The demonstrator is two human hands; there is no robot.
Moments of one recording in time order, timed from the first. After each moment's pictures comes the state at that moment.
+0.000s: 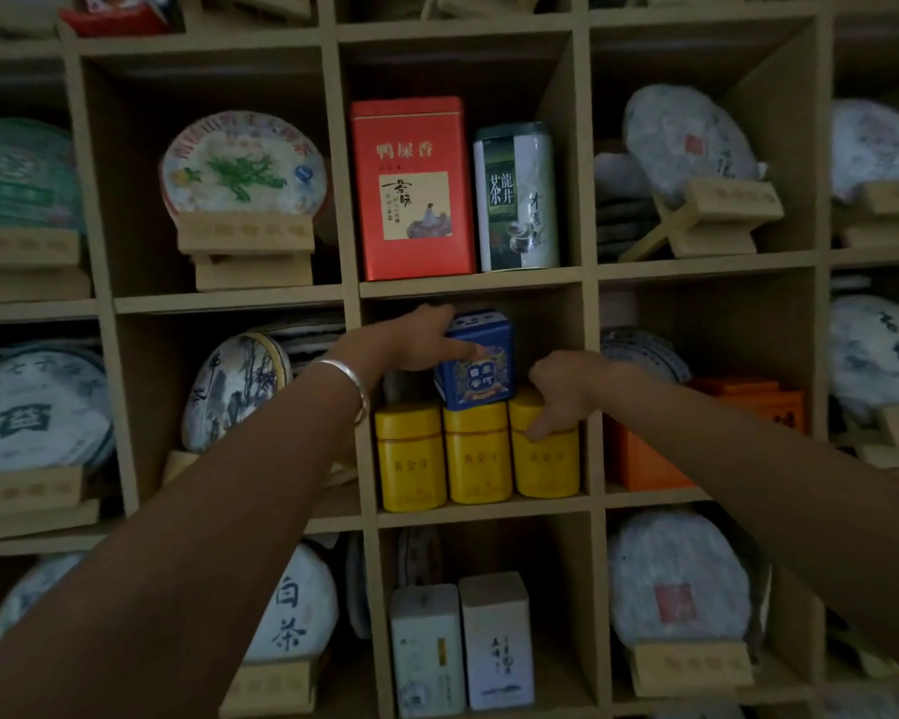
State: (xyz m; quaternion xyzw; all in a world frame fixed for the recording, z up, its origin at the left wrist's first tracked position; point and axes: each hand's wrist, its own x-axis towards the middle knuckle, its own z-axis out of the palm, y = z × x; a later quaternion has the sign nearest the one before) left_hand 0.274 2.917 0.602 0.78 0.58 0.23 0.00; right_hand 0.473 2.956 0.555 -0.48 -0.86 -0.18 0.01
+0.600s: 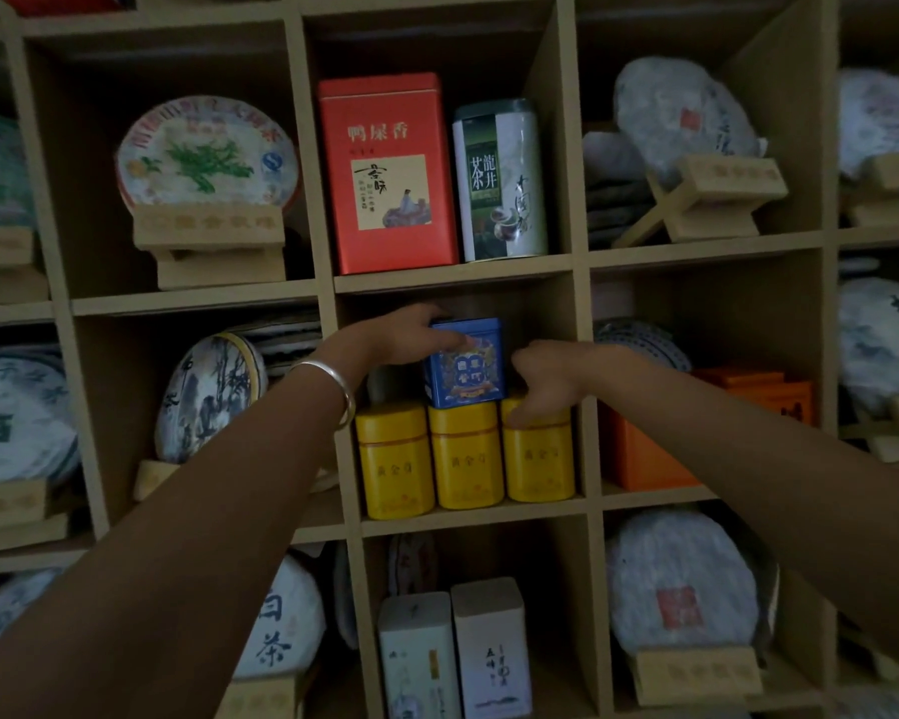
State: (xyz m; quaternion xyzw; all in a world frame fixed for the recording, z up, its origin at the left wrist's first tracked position) left_hand 0.274 2.941 0.596 0.76 0.57 0.31 0.10; right_hand 0.471 2.967 0.561 -0.44 -0.89 -0.09 0.07
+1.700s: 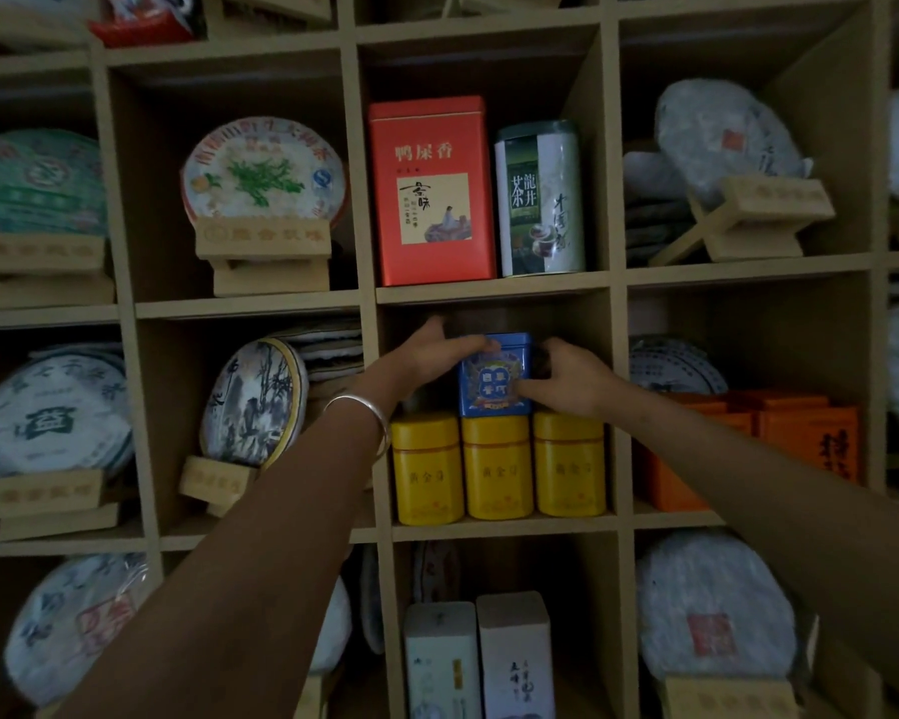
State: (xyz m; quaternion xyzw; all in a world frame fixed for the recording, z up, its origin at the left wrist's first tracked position) left_hand 0.268 2.934 0.577 0.67 0.51 0.51 0.21; right_hand 0.454 2.987 0.540 -0.42 -0.81 0.09 0.40
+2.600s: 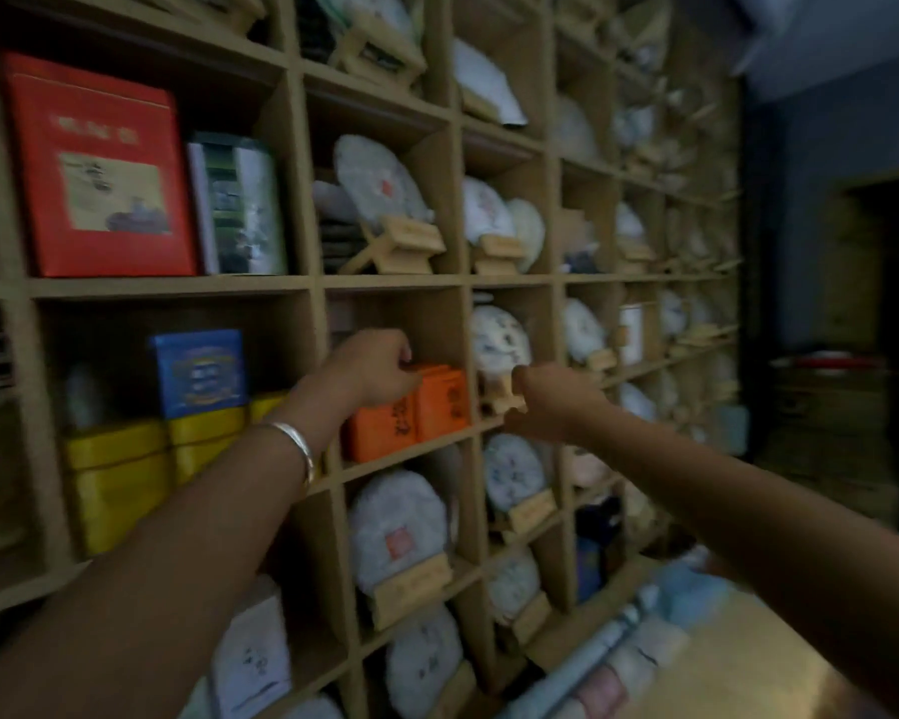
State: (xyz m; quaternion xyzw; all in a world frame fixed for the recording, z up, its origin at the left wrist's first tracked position) left_hand 0.457 2.851 0.550 0.87 0.38 0.29 -0.06; right_hand 0.665 2.769 0.498 -0.71 -0.64 -0.23 0.19
